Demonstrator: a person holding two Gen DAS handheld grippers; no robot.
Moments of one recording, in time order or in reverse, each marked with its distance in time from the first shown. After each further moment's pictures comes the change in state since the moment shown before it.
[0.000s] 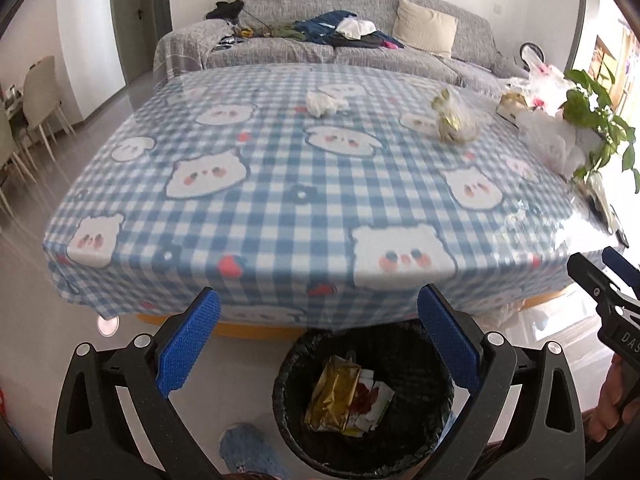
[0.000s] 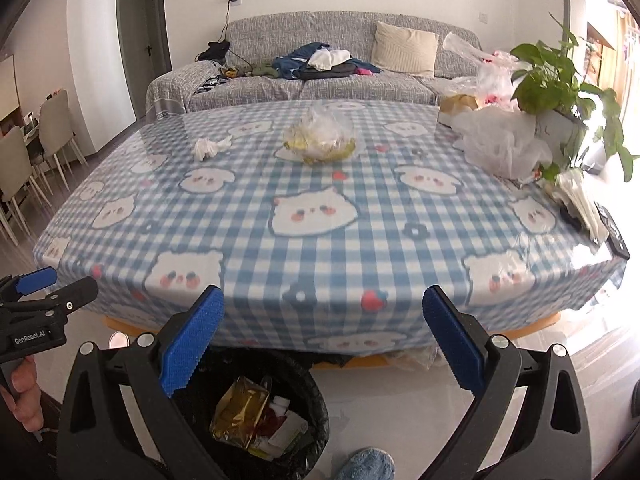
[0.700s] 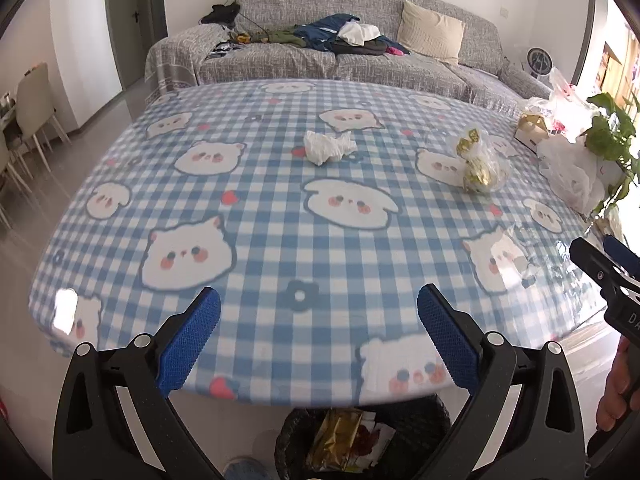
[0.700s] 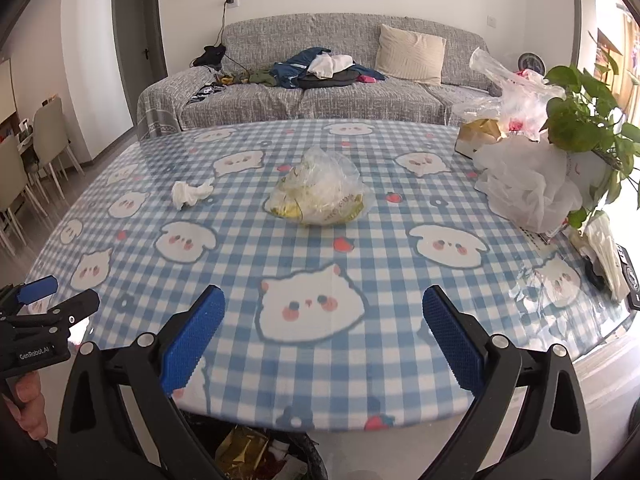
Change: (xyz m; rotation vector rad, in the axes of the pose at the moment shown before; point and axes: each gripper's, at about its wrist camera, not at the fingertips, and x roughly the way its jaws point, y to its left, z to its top) left arm 0.055 -0.001 0.089 0.001 0.001 0.002; right arm 0.069 -0.004 0.089 -0.003 0.001 0.005
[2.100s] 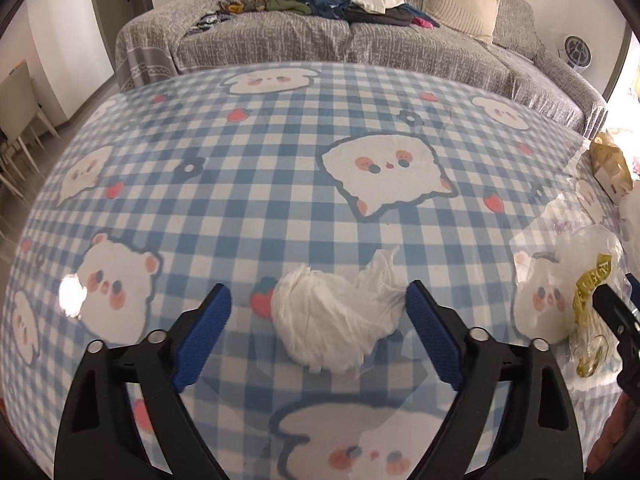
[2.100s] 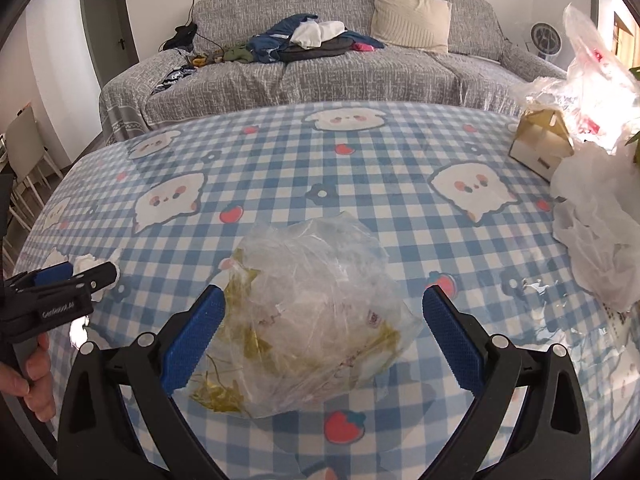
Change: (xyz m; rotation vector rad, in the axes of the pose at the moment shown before) left arm 0.199 -0.010 0.154 -0.011 0.131 0.040; right arm 0.195 -0.016 0.101 0.051 0.113 0.001
